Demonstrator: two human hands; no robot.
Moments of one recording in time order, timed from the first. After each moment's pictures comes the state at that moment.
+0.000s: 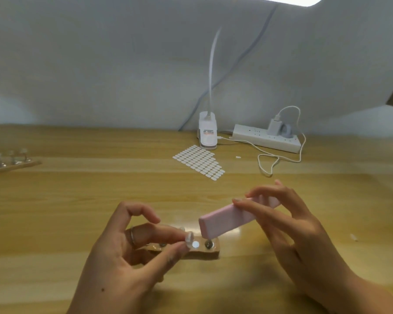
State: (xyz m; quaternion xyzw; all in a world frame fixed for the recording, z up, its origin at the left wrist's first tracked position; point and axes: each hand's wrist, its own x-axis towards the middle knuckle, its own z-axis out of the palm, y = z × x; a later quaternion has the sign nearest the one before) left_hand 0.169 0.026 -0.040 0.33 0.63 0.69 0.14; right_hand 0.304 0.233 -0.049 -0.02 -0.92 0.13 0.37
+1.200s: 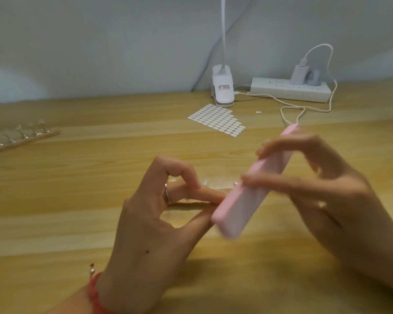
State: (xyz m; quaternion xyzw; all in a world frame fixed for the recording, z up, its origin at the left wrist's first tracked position) left_hand 0.182 0.024 -0.041 0.46 0.63 0.62 0.01; right_hand 0.307 0.195 -0.041 0.04 -0.92 0.16 0.36
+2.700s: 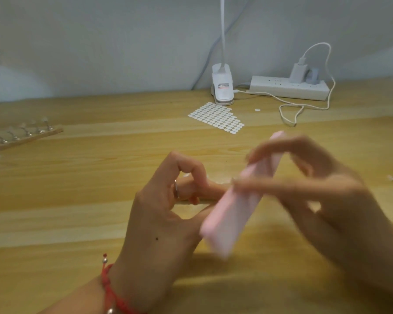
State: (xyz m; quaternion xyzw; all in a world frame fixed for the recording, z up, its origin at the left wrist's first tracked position) left_hand 0.187 0.026 -0.042 0.45 0.61 0.65 0.06; right_hand 0.310 0.177 -0.032 0.03 -0.91 0.23 0.35
